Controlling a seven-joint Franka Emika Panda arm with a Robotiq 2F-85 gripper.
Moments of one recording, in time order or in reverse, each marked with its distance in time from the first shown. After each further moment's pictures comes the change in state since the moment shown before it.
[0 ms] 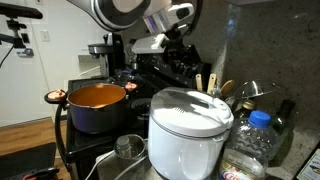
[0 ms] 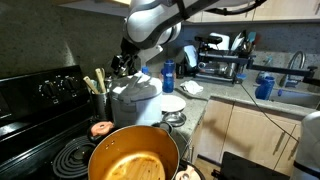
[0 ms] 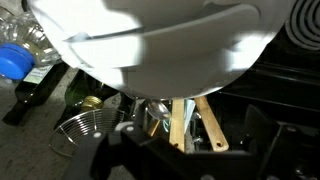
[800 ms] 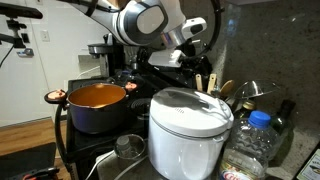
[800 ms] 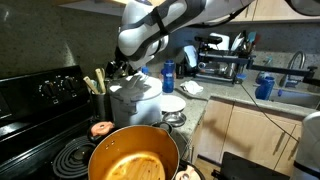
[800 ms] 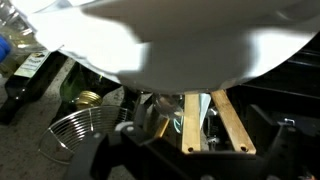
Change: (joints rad) arm -0.014 0.165 0.000 0.112 -0.007 0.090 0.027
